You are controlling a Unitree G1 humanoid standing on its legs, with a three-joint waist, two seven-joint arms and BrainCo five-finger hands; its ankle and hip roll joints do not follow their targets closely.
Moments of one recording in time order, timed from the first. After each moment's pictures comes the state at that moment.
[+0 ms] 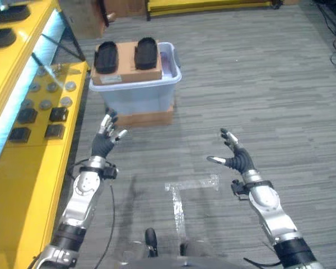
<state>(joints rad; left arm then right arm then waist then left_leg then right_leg) -0.12 0.33 -0.13 0.08 -0.32 -0.24 0.06 -0.01 -0.50 0.10 -0.02 0.03 -0.19 -0.06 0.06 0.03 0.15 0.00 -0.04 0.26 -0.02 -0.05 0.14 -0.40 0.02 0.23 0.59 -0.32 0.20</state>
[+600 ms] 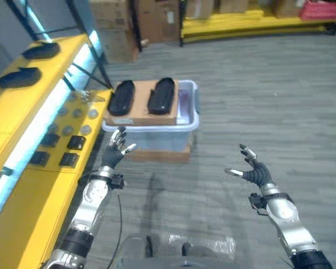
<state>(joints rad) -0.07 0.27 -0.20 0.17 -0.32 -0.22 0.04 0.11 -0.57 0.02 0.10 0.05 -0.17 -0.07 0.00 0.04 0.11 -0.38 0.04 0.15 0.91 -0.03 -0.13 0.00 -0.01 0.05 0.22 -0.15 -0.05</state>
